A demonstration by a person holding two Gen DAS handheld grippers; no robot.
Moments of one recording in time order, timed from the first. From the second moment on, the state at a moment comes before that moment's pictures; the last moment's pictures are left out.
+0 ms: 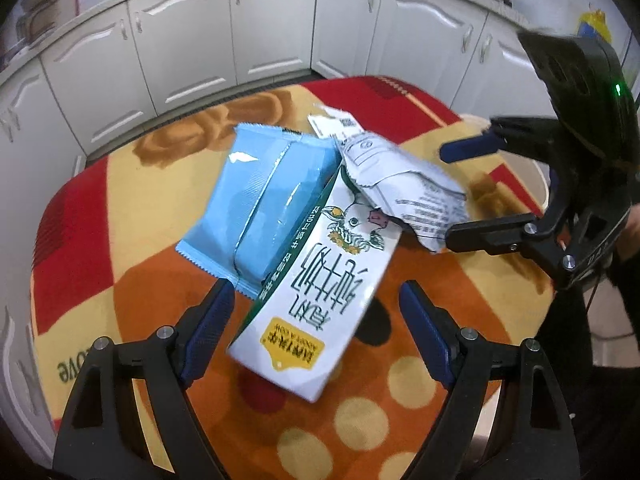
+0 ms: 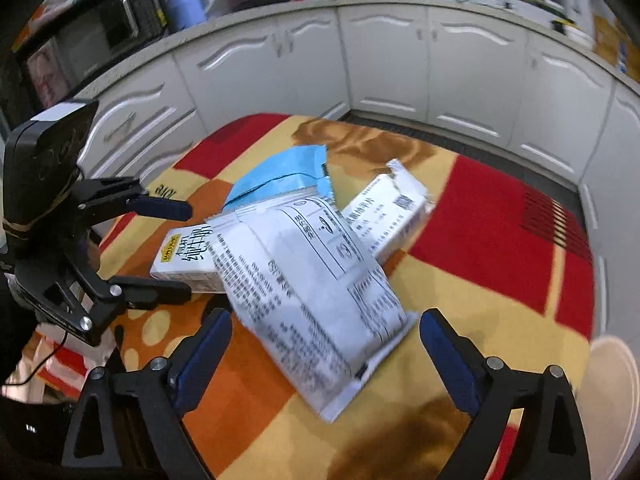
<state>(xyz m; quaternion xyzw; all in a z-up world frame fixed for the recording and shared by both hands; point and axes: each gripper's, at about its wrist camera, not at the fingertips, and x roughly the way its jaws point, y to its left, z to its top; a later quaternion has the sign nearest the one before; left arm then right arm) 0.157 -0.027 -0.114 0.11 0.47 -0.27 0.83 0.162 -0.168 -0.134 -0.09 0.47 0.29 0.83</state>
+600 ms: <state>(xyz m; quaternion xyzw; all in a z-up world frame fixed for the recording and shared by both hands) 0.141 -0.019 -0.115 0.03 0.48 -0.25 0.84 0.135 -0.203 -0.140 0.04 0.45 0.29 0.84</state>
